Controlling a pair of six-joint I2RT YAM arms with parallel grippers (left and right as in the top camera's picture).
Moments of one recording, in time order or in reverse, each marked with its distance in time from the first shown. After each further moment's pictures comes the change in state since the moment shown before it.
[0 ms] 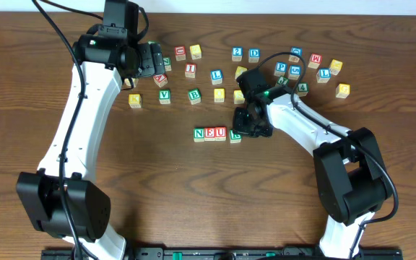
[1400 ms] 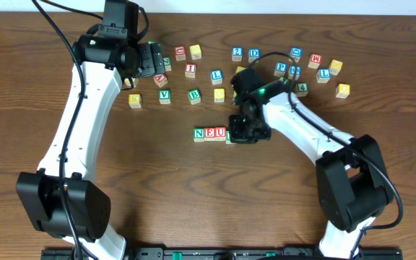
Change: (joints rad) left arm 0.000 0.000 0.000 0.002 0.000 0.000; right arm 0.047 -0.036 0.062 -0.202 -0.056 -0.145
